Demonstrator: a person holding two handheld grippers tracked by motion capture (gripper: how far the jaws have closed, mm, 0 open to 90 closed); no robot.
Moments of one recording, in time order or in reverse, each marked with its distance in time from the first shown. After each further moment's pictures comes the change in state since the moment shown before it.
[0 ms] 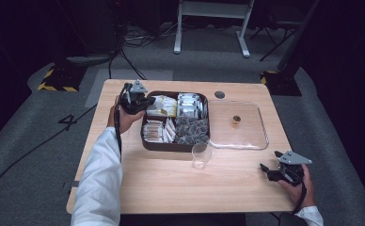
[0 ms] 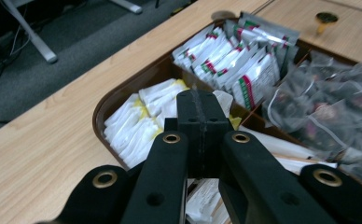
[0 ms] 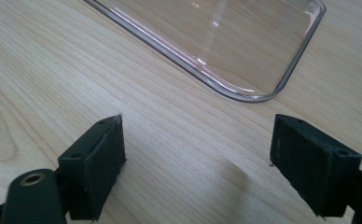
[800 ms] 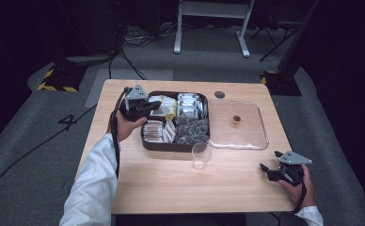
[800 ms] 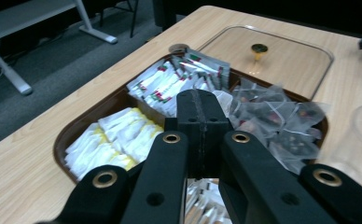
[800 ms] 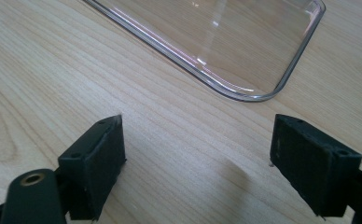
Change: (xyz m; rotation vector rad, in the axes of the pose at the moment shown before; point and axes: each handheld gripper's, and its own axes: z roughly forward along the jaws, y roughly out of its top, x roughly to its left) left arm -0.036 0.006 -0.031 -0.091 -0.095 0.044; right arm 0.000 0.000 0.000 0.002 -0.001 0.001
